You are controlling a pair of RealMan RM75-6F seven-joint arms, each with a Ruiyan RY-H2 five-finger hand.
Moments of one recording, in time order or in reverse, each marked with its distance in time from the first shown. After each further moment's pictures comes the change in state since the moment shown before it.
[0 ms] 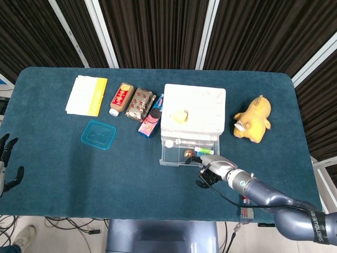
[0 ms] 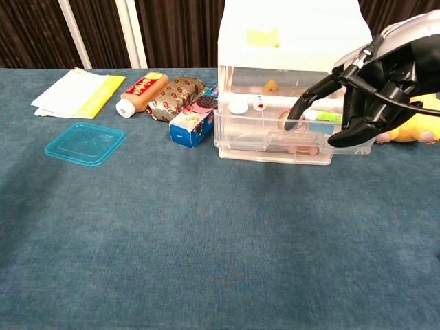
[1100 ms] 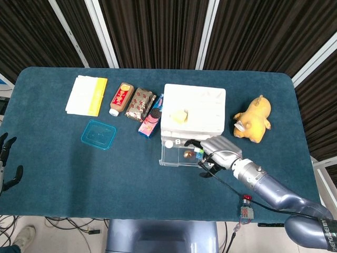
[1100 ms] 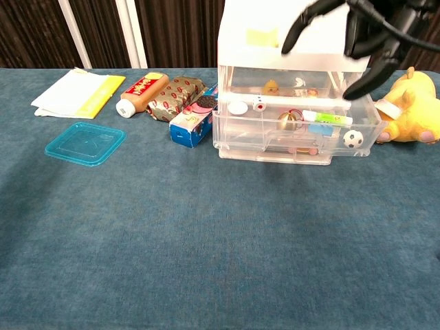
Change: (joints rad) left arm 0.000 0.006 -0.006 -0.004 0.000 0.005 -0.016; right arm -0.115 0.048 0.072 0.007 -0.352 0.246 -0.129
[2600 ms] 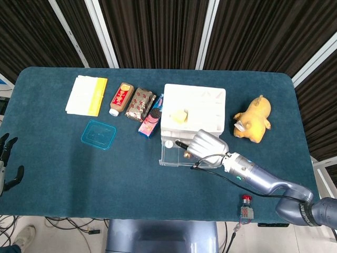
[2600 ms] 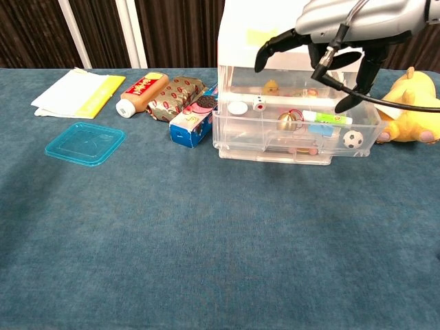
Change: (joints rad) left arm -0.002 -0.006 0.000 0.001 -0.007 -0.005 0.006; right arm -0.013 -0.254 -0.054 0.347 -0.553 0.125 -0.363
